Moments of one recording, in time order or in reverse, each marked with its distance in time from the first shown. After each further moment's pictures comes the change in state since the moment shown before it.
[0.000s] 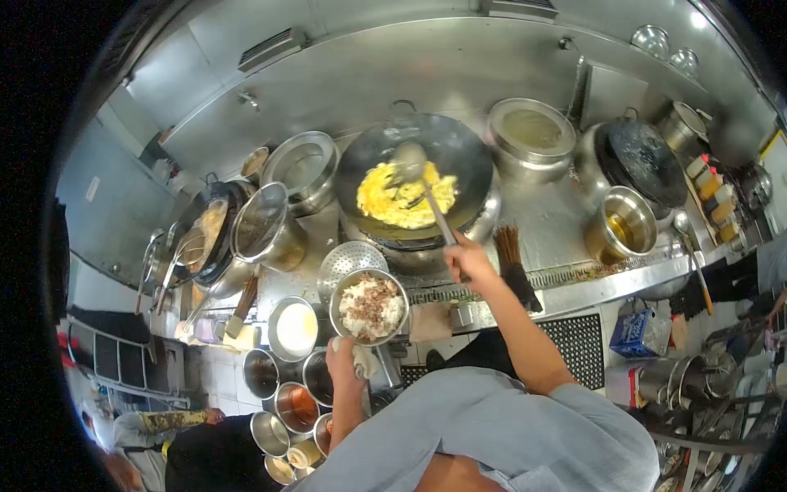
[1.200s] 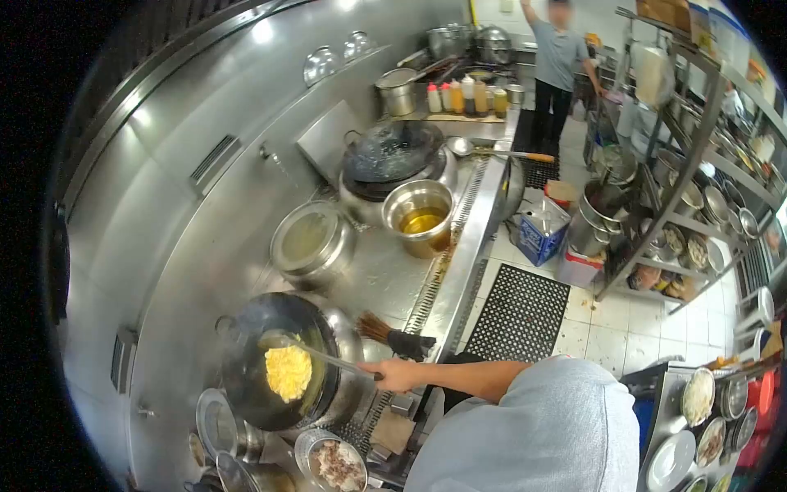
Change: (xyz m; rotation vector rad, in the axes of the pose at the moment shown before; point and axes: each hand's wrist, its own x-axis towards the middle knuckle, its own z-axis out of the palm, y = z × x) left_hand 0.102 -0.048 -0.079 0.361 -0.353 -0.325; right_hand -0.080 0.044 -0.068 -0.714 0.160 -0.256
